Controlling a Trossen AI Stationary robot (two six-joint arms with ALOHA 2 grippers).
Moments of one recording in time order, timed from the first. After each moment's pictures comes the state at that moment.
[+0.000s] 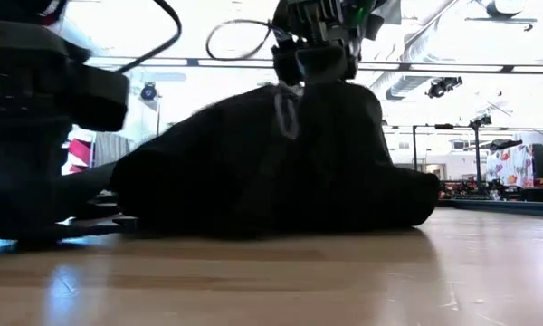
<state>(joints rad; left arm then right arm) -0.61 1.62 0.69 -0.21 -0.13 -1.23 -0.12 1.85 1.46 -0.85 -0.51 0.44</state>
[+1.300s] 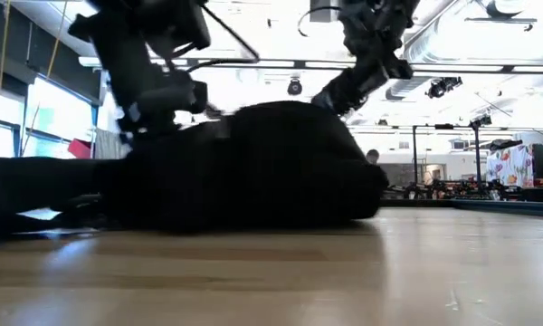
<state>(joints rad) -0.13 1.60 0.85 -0.64 -0.24 -0.69 -0.51 1.45 1.44 -1.07 -0.18 0.44</state>
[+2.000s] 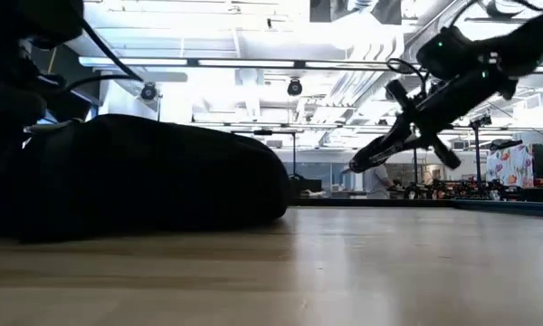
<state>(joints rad) -0.45 1.30 0.63 -0.86 -0.05 -1.30 -0.56 1.09 0.35 0.19 -0.02 1.15</state>
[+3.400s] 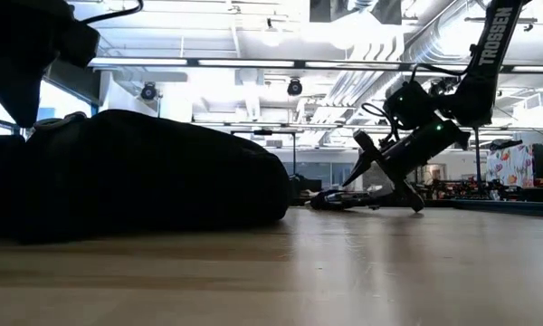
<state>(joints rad) -0.44 1.10 0.81 -1.05 -0.17 -1.33 -0.66 1.65 0.43 0.59 -0.12 1.01</state>
